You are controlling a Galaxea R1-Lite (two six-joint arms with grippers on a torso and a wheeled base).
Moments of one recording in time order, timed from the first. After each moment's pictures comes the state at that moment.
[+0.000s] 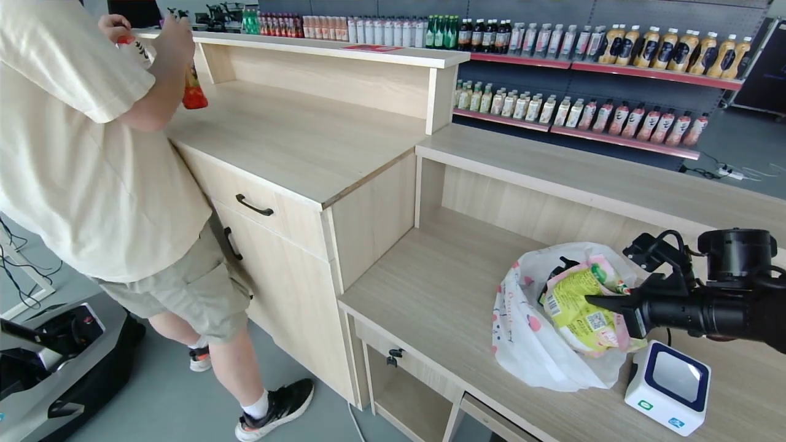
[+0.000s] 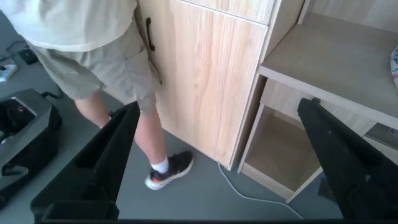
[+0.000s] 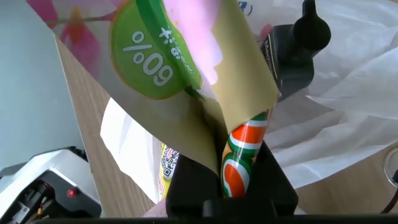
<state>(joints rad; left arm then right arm) 0.00 0.00 0.00 0.00 -0.02 -0.01 -0.12 1.84 -0.69 -0.52 0.56 -0.54</state>
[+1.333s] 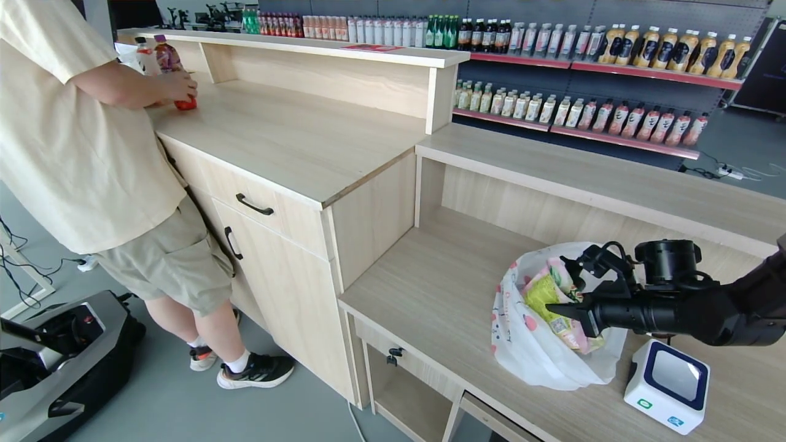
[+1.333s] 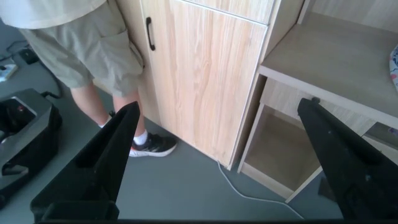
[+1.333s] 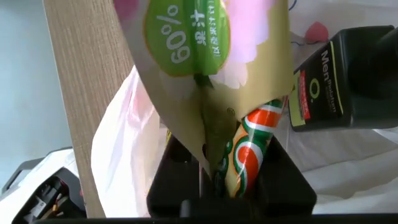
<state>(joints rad) 0.00 0.00 0.00 0.00 -0.02 -0.01 -0.05 2.07 -0.80 -0.59 0.56 -0.49</state>
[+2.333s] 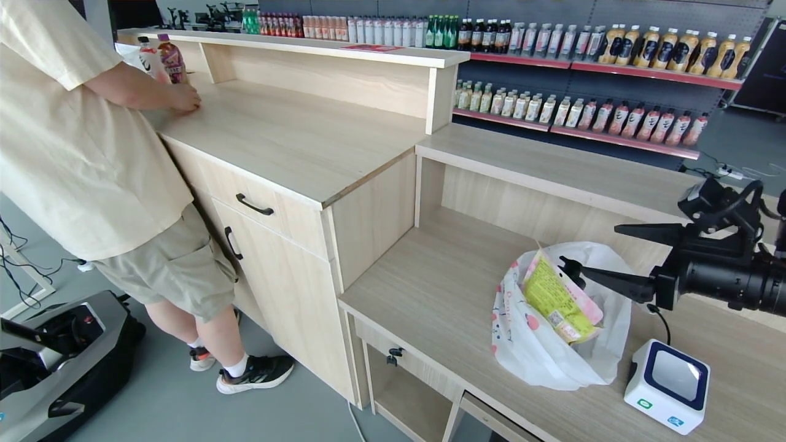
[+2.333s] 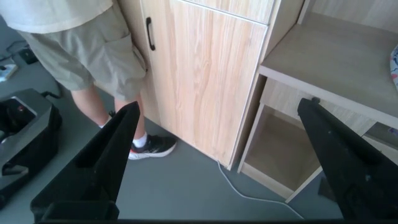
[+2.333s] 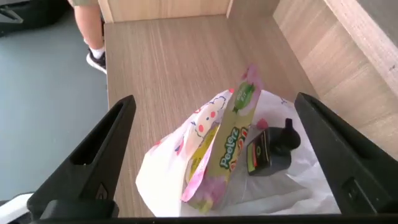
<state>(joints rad) 0.00 0.00 0.00 0.00 -0.02 -0.01 -0.07 1.52 -0.64 -0.60 0.66 -0.50</state>
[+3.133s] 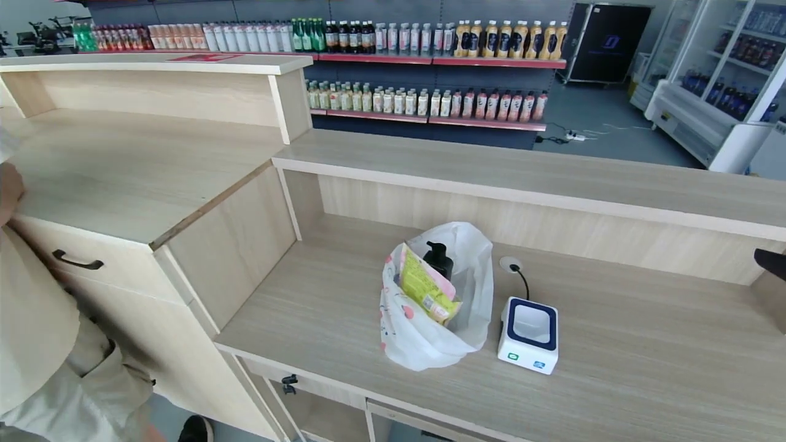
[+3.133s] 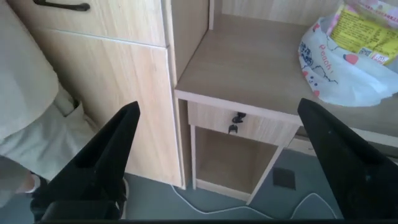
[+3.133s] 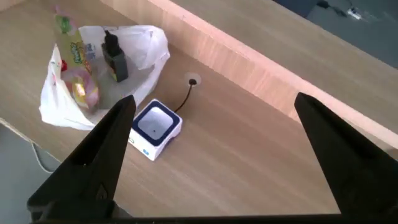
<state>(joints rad) 0.00 0.00 0.00 0.00 -0.02 -0.01 -0.15 0.90 -0.76 0.02 0.28 -0.36</state>
